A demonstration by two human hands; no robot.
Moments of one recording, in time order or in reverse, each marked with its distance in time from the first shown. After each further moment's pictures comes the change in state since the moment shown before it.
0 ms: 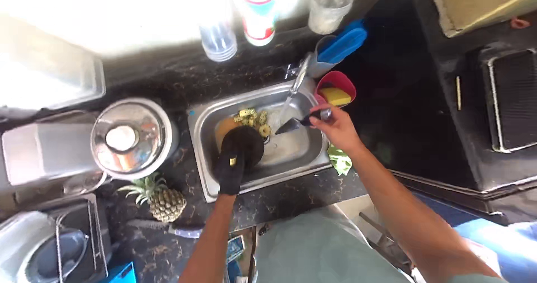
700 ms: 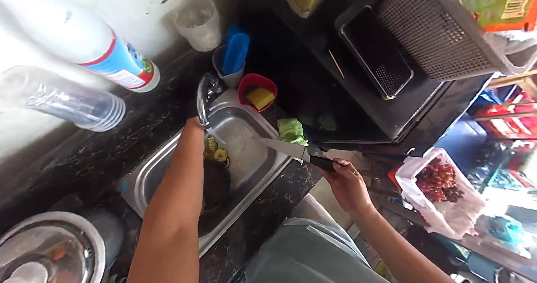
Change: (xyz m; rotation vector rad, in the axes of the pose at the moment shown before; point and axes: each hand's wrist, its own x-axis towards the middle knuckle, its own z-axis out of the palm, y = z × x) left_hand 0.158 0.208 0.036 0.449 -0.282 0.278; right_hand -0.216 0.040 -0.020 0.983 1.035 0.350
